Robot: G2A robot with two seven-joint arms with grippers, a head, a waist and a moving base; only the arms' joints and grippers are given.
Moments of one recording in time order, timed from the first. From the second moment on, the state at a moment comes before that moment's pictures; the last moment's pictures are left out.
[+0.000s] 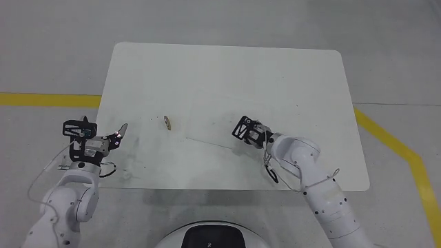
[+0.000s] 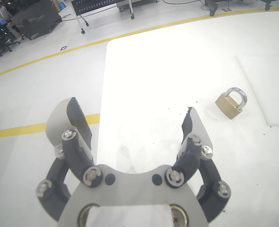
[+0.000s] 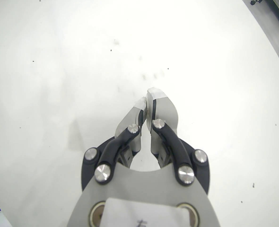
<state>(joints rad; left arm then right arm) 1.73 -1.15 -1.60 -1.80 1.33 0.00 0.00 -1.29 -1.16 1.18 -1.65 -1.58 -0.55 0.40</state>
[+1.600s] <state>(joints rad) 1.60 -1.17 -1.55 -2.09 1.06 -0.09 -0.14 -1.42 -1.15 1.39 -1.60 -0.85 -0.67 0.16</state>
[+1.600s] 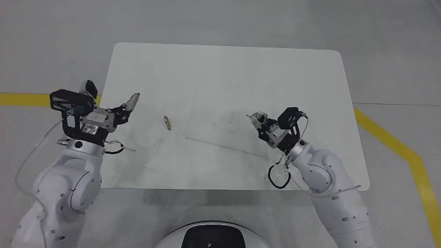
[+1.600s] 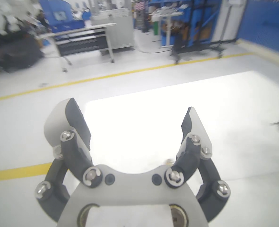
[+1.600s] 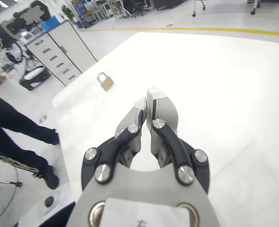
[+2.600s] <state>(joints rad) 1.41 -1.20 -1.33 -1.80 -0.26 -0.33 -0.52 -1.35 -1.13 1.28 -1.49 -0.17 -0.96 0.46</state>
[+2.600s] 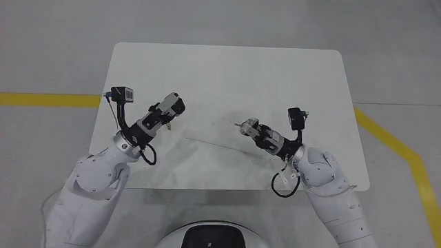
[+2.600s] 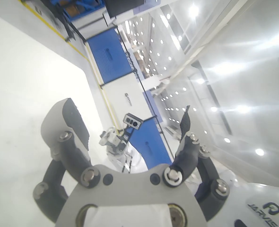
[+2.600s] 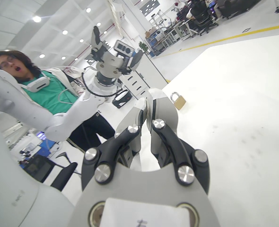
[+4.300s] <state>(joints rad) 1.19 -1.21 -1.10 -1.60 -0.08 -0.39 -0.78 -1.28 -1.09 1.20 -1.50 0.08 -0.77 0.74</state>
